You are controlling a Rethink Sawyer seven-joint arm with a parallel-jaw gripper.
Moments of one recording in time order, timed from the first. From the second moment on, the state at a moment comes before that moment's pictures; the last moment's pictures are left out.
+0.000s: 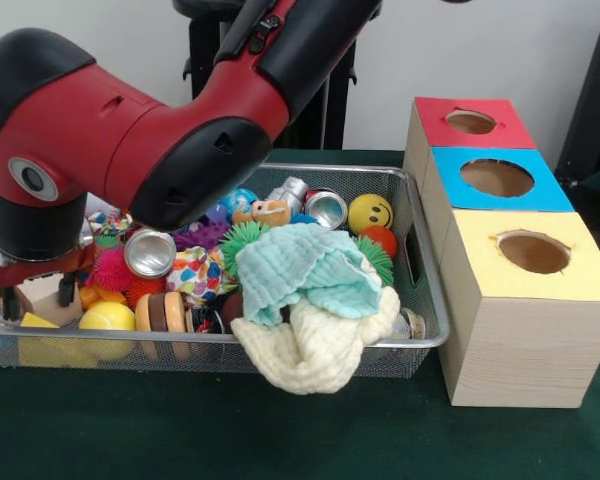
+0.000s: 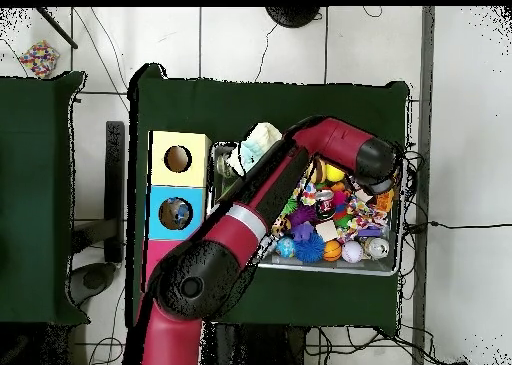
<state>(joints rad) -0.04 0.46 -1.21 0.59 -1.93 -0.97 3.78</state>
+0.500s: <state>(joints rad) -0.04 0.51 -1.28 0.59 -1.95 -0.97 3.78</state>
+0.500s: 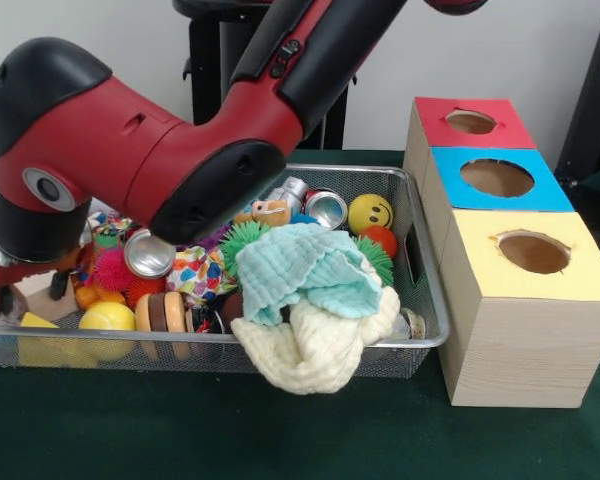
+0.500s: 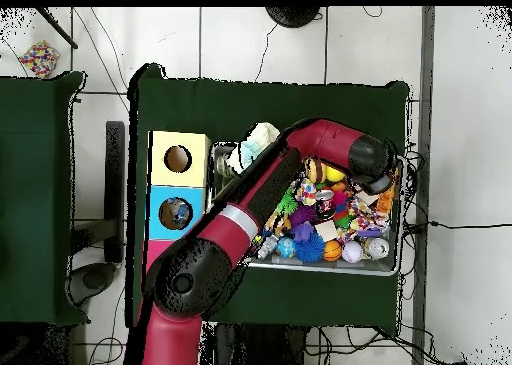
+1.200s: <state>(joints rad) -0.04 0.54 -1.32 0.58 -1.96 -0.97 3.78</state>
